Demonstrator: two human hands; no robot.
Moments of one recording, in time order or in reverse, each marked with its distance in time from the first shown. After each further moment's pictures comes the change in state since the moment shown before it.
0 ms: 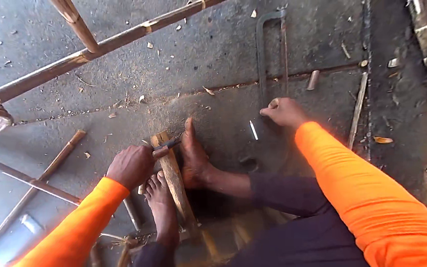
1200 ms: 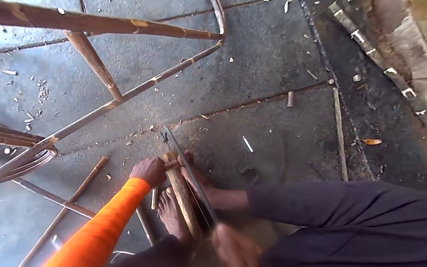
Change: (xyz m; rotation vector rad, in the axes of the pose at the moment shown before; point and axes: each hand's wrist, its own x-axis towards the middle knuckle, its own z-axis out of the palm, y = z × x) left_hand 0.018 0.011 -0.016 0.088 -0.118 -0.113; right_hand -0.381 -0.188 0.108 1.138 0.100 -0.204
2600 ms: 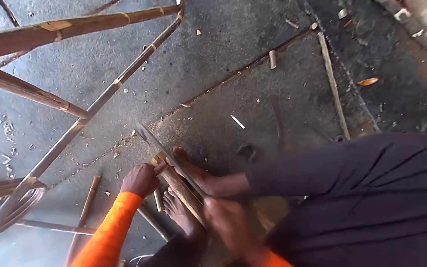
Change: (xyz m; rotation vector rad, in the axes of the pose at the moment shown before) left_hand 0.016 -0.011 -0.005 0.096 -0.073 0.030; right_hand 0.044 0.004 0.019 0.154 0.062 0.028
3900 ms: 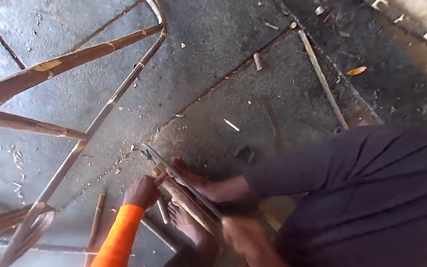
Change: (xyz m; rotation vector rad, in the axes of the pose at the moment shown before) left_hand 0.017 -0.003 -0.003 0.063 -0.105 -0.061; right_hand -0.013 -0.010 -0.016 0.135 0.012 0.094
